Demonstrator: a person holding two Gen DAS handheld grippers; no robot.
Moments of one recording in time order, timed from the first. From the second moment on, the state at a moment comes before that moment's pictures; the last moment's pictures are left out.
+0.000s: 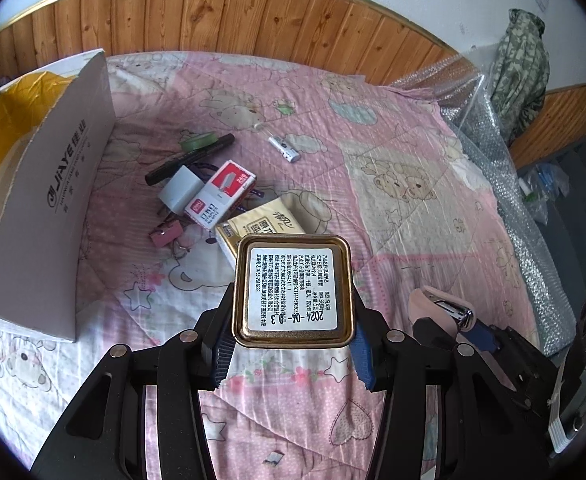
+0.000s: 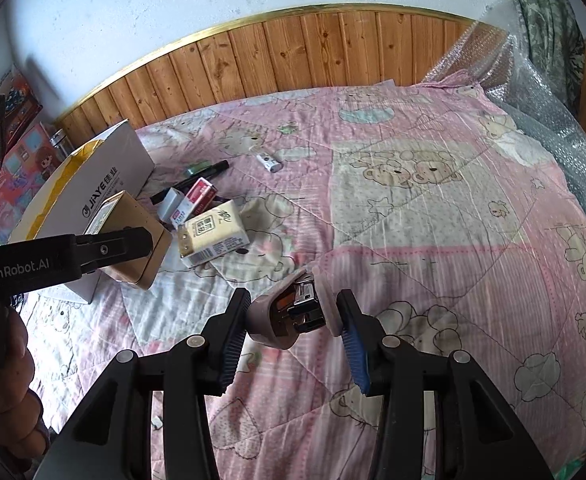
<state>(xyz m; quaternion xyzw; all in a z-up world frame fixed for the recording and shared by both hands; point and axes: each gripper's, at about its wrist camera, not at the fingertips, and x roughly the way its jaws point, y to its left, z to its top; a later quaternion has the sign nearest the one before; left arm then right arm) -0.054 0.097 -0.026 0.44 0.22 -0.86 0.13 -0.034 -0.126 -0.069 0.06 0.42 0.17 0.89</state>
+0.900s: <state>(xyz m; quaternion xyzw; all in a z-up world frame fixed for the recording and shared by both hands) 0.082 -0.010 0.051 0.32 0.31 -0.86 0.23 -0.060 0.041 0.048 -0.06 0.33 0.34 0.88</state>
